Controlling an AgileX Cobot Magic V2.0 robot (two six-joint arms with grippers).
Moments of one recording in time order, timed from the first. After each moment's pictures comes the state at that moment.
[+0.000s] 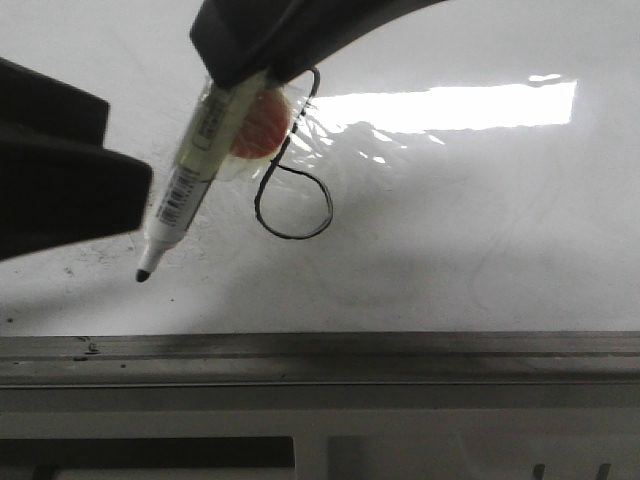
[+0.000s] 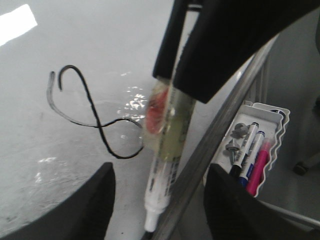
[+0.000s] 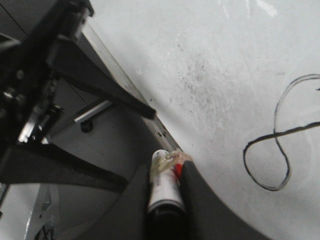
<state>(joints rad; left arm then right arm) -0.99 0.88 -0.34 -0.10 -0.18 0.28 0.91 1.16 -0.94 0.28 0.50 -0.17</state>
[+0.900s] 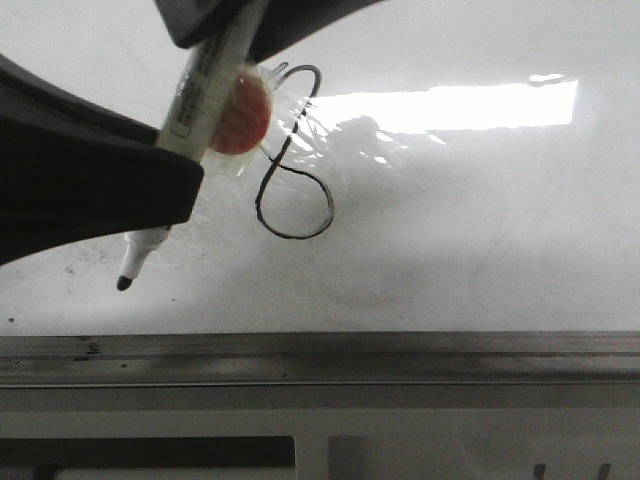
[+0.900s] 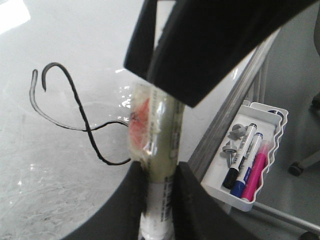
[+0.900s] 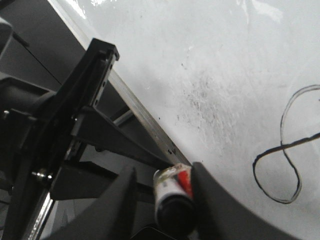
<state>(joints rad) -1.01 0.96 -0.36 -0.15 -0.24 0.29 0.92 1.16 -0.94 0.32 0.44 -0.12</state>
